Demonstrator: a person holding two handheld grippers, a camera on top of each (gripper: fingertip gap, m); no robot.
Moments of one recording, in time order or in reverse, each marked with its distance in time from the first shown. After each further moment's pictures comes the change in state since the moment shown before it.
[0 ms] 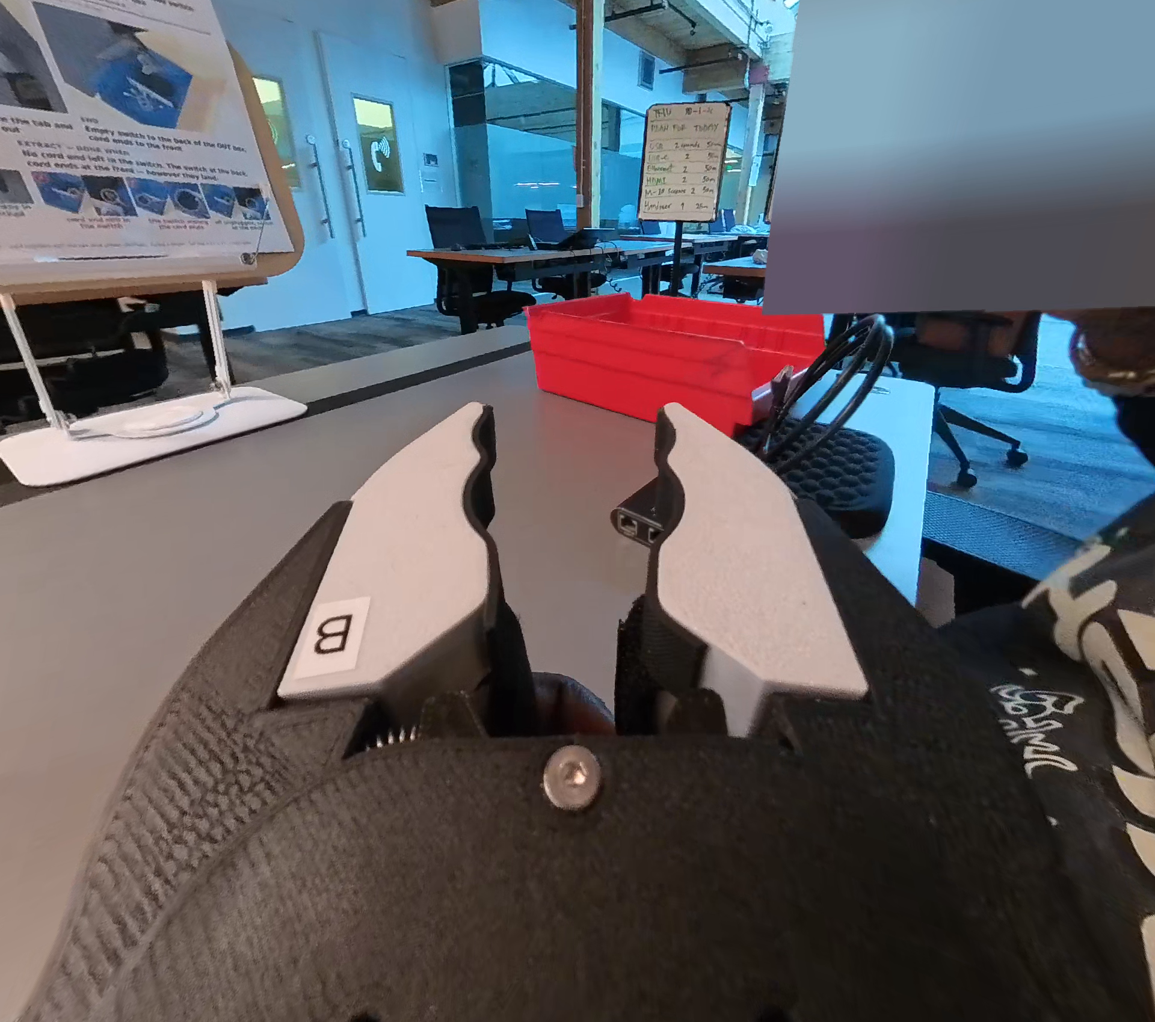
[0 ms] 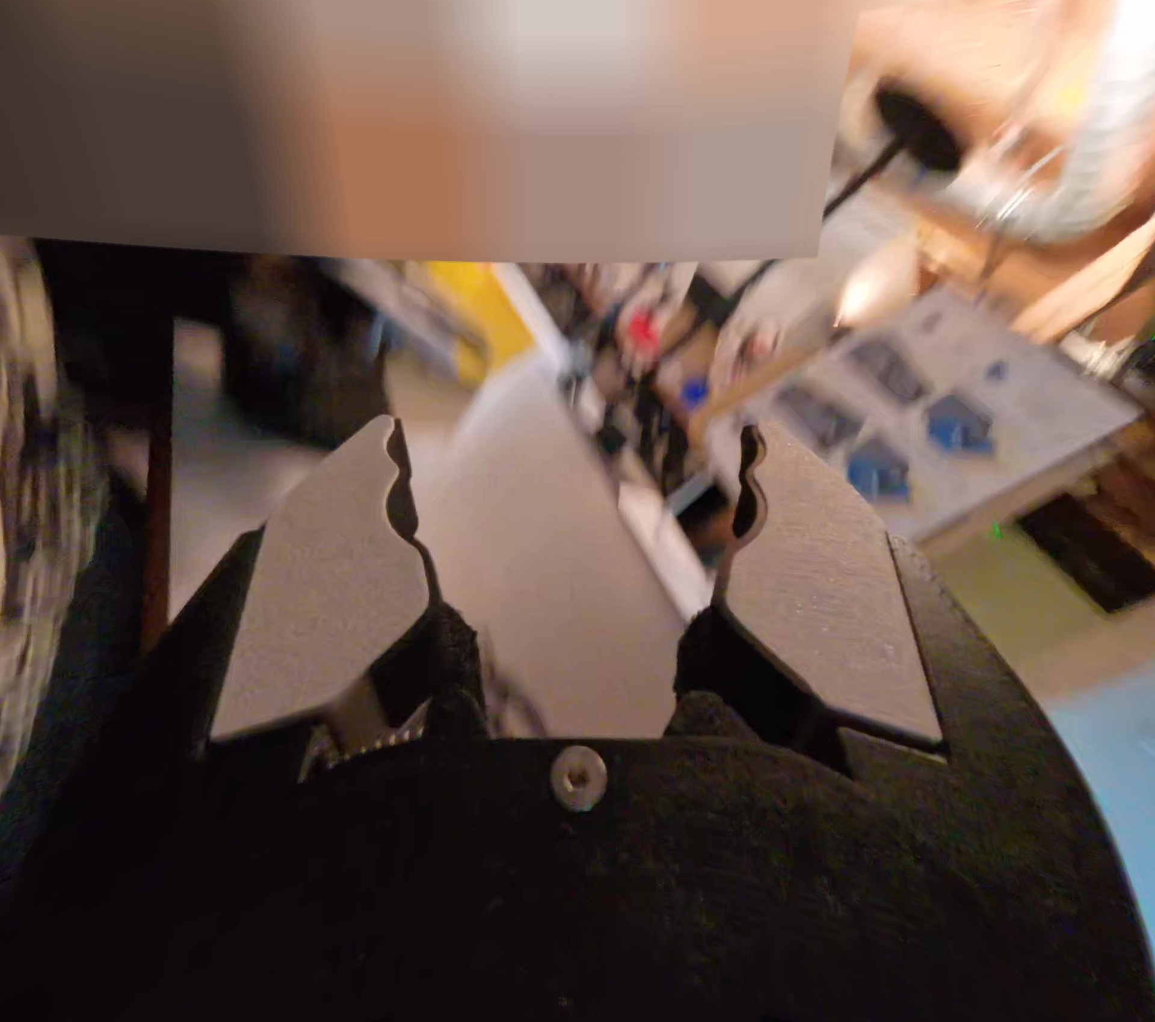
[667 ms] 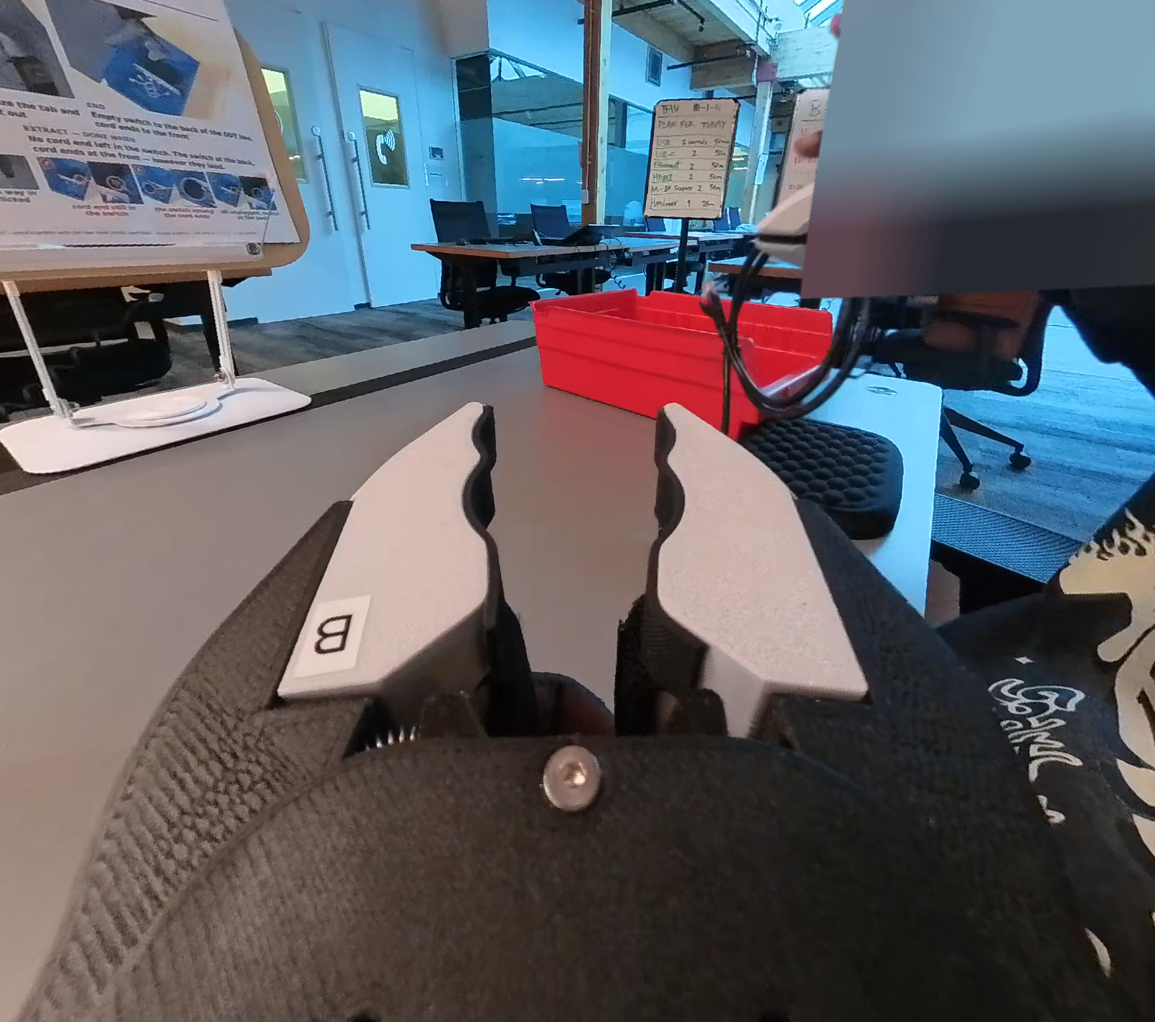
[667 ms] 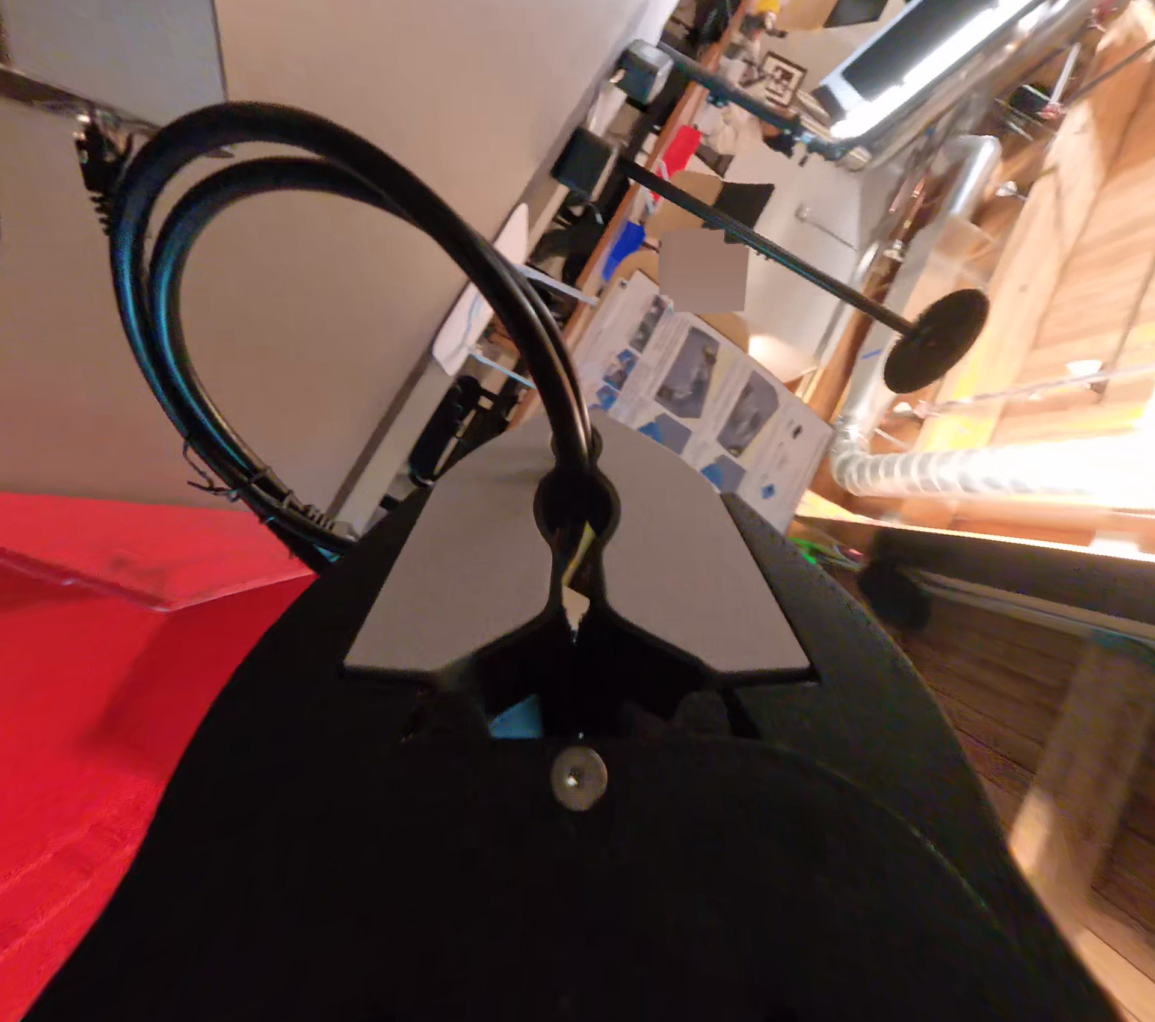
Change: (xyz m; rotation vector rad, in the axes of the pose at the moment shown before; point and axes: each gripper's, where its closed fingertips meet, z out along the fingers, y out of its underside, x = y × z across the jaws) left arm -0.005 0.003 0.001 -0.006 -0.010 -0.012; right arm 0.052 0.119 0.010 -0.462 -0.268 -1.199
